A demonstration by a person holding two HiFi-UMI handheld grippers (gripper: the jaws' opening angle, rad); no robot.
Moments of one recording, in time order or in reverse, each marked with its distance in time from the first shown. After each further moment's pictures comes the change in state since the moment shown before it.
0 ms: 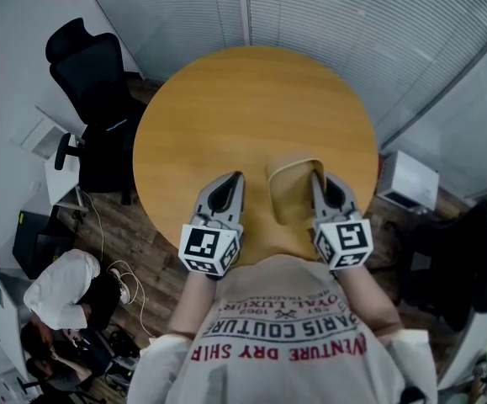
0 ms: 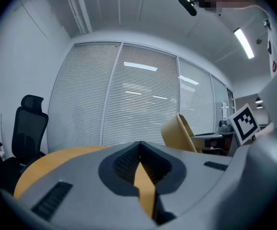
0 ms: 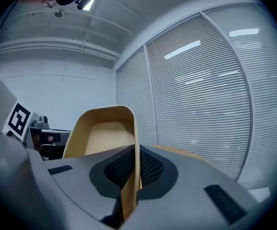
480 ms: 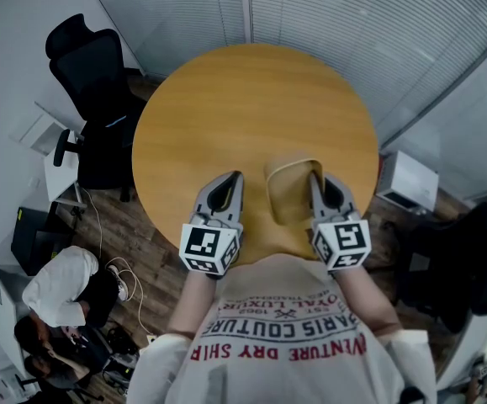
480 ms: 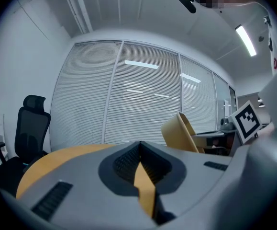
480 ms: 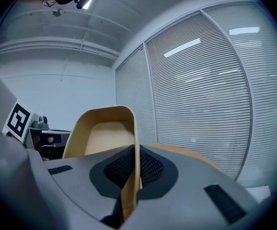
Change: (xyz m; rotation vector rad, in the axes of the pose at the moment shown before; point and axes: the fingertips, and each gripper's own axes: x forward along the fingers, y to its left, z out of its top) left arm 0.001 0.001 -0.007 0.001 0.024 0.024; right arm 0.001 0.001 -0.005 0.011 0.017 0.002
